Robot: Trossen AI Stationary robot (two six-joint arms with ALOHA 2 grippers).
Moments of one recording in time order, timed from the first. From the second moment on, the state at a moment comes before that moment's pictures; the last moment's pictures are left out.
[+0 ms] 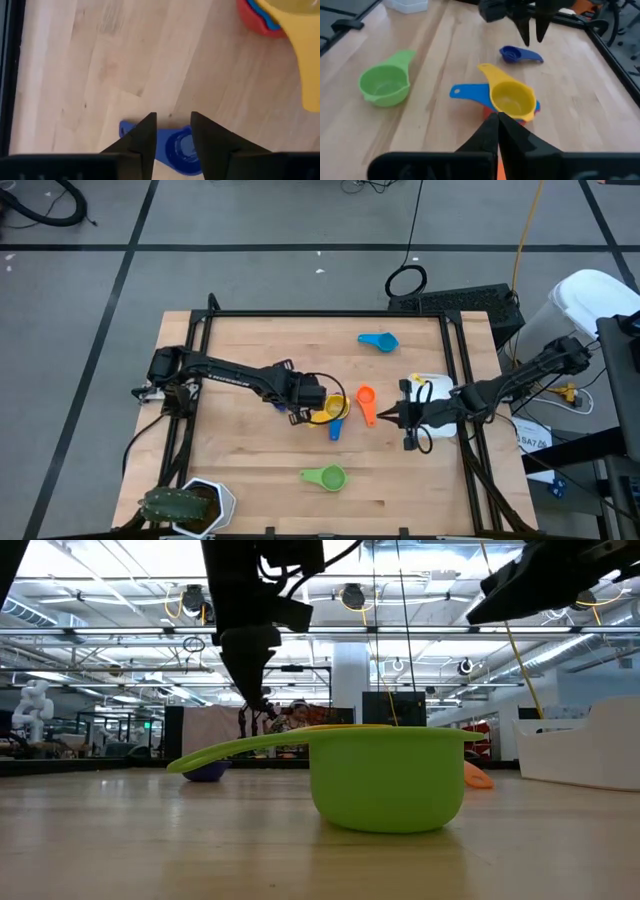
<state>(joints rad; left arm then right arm) -0.07 1.86 1.45 -1.04 -0.39 -0.35 0.41 0.94 0.52 -0.12 0.39 0.05</state>
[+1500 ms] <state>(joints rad) -0.09 1.86 1.30 -0.74 -0.26 -0.26 0.34 1.77 1.18 -0.61 0.15 -0.47</state>
